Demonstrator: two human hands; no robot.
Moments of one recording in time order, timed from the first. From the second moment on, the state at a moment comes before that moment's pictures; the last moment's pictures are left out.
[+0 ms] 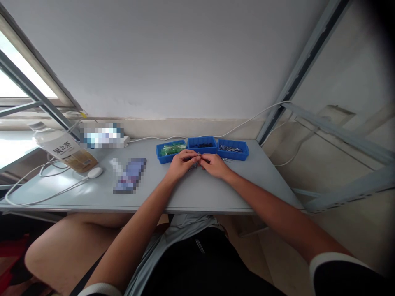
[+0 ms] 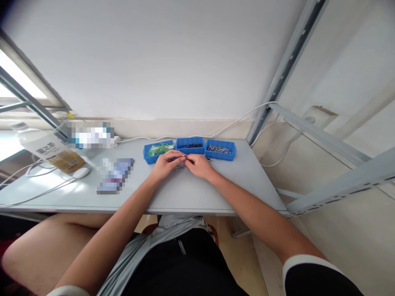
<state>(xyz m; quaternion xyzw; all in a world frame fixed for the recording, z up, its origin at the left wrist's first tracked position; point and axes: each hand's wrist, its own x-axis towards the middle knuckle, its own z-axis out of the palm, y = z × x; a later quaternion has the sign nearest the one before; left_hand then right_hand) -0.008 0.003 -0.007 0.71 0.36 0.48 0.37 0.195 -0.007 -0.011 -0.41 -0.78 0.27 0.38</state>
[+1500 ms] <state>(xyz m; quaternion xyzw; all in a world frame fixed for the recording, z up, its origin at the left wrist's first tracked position) -0.008 0.002 -0.005 0.69 0.37 0.49 0.39 0.194 -0.011 -0.006 -0.42 -0.78 0.27 0.38</state>
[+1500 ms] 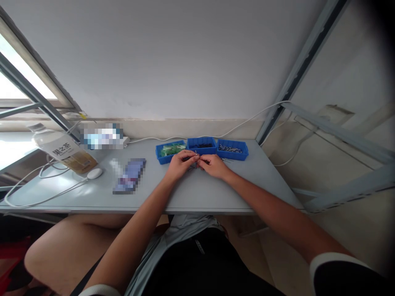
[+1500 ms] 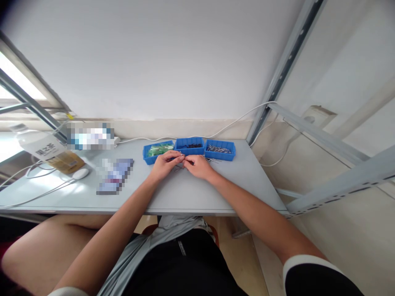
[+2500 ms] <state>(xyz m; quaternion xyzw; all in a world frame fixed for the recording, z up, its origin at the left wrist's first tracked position) -0.008 0.001 -0.005 0.71 0.36 0.47 0.38 0.195 -0.011 -0.007 -0.42 -0.77 0.31 0.38</state>
